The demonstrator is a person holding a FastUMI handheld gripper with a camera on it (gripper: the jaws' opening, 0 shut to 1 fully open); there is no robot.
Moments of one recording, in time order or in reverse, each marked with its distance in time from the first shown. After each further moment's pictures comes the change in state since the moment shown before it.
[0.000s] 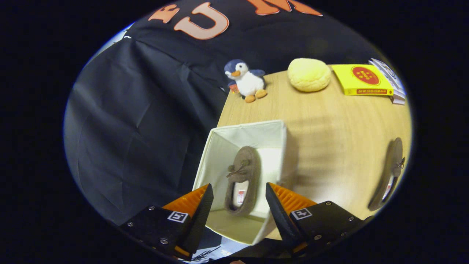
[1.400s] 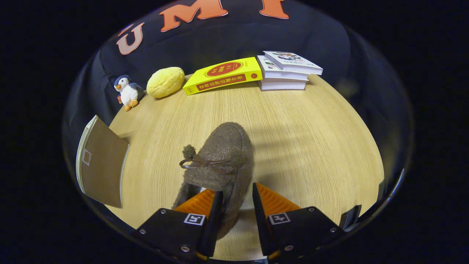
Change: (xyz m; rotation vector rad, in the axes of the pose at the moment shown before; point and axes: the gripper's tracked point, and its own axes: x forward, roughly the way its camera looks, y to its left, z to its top) arm -0.067 -0.385 -0.065 0.021 -0.128 -0.527
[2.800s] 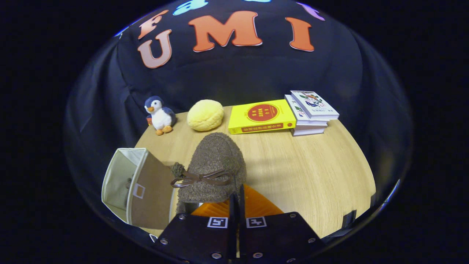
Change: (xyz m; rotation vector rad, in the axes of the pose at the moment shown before) arm -0.107 0.155 0.099 -0.080 -0.161 0.037
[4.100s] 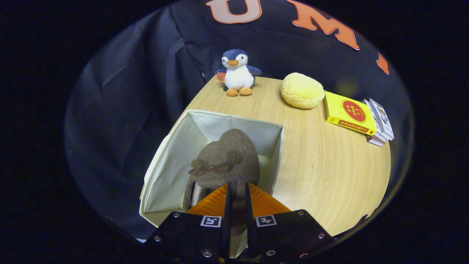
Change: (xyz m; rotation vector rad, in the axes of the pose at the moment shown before) arm 0.022 0.265 -0.052 -0.240 0.257 0.221
